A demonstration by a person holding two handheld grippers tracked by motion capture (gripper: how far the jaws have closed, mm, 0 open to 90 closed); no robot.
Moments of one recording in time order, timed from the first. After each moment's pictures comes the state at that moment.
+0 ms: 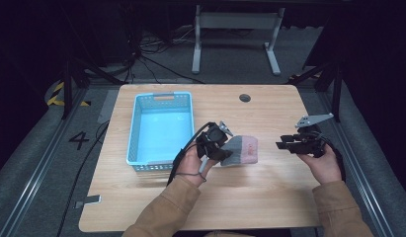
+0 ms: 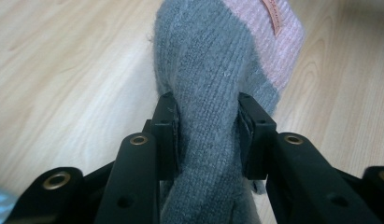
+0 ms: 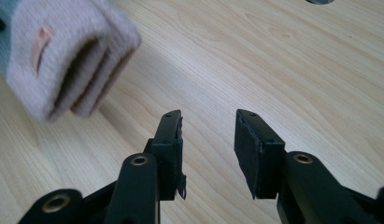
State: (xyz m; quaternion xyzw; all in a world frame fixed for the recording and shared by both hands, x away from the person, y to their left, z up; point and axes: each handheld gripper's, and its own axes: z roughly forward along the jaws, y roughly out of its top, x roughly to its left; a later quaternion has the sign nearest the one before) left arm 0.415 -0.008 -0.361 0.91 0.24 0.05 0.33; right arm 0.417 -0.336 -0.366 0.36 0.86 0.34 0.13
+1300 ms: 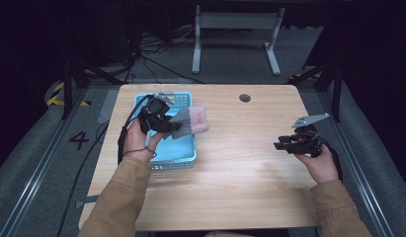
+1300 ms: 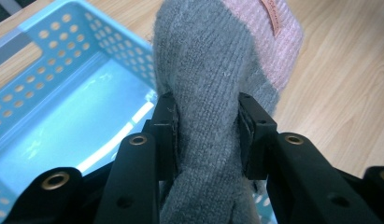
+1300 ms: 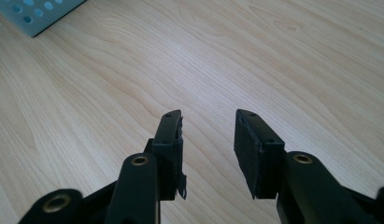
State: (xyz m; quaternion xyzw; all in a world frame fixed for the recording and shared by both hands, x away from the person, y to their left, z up) left arm 0.460 0.137 -0.317 0.88 0.33 0.08 0.34; right arm 0.420 -0.335 -0.374 0.37 0.86 0.33 0.12
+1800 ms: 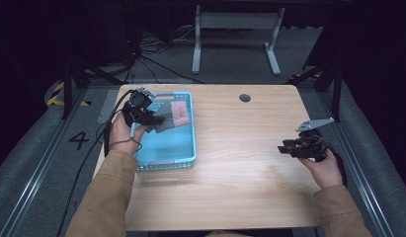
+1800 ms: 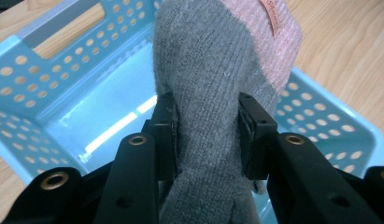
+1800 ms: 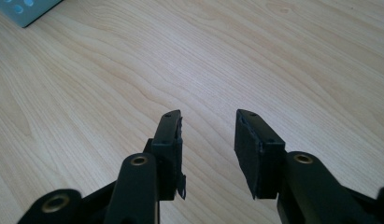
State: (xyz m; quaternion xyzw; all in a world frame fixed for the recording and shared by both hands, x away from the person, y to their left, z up) left arm 0.490 0.181 -0.330 0.87 0.37 0.09 0.31; right arm 0.408 -0.344 -0.378 0.39 0.85 0.32 0.13
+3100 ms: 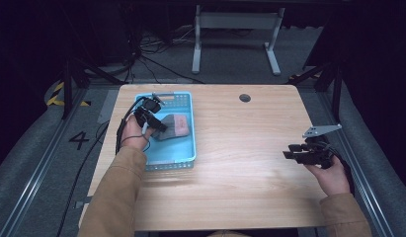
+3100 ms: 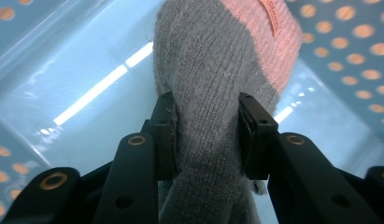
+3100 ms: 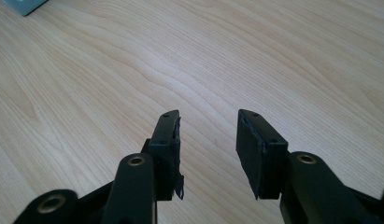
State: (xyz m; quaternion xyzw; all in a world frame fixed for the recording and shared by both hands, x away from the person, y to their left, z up) left arm 0.540 0.163 -0.395 0.89 0.39 0.03 0.21; right arm 0.388 -0.354 -0.378 0.39 0.85 0.32 0.13
